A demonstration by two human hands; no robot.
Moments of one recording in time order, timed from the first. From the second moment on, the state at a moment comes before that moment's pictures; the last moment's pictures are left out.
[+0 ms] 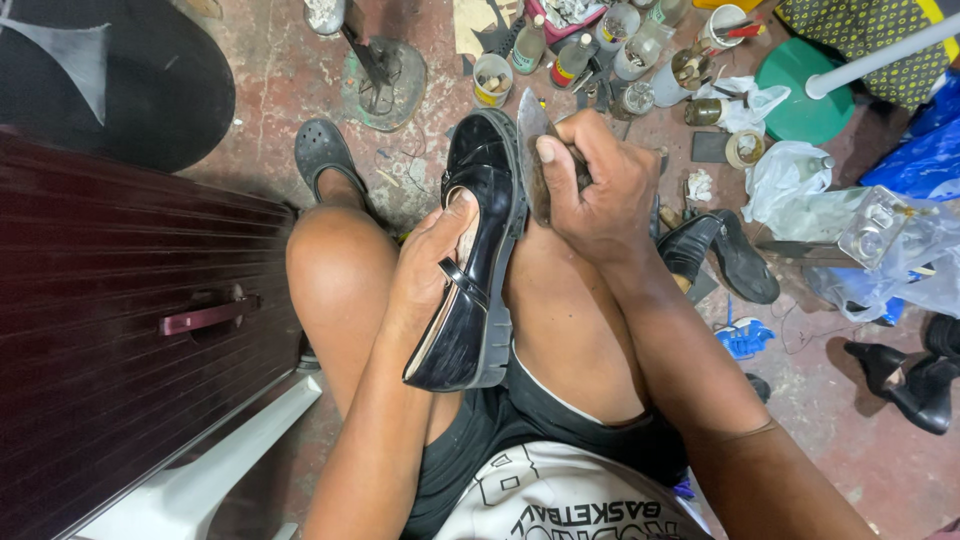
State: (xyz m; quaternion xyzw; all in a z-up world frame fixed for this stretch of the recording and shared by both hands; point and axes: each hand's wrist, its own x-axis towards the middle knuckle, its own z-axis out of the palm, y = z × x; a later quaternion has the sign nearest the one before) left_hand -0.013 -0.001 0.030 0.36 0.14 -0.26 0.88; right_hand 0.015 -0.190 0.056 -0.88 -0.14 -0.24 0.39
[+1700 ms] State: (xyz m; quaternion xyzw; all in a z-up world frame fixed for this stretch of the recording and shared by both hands) left_hand -0.019 -0.004 0.032 0.37 0.19 -0.26 0.87; right_hand -0.008 -0.200 0.060 -0.89 -0.21 -0.20 0.35
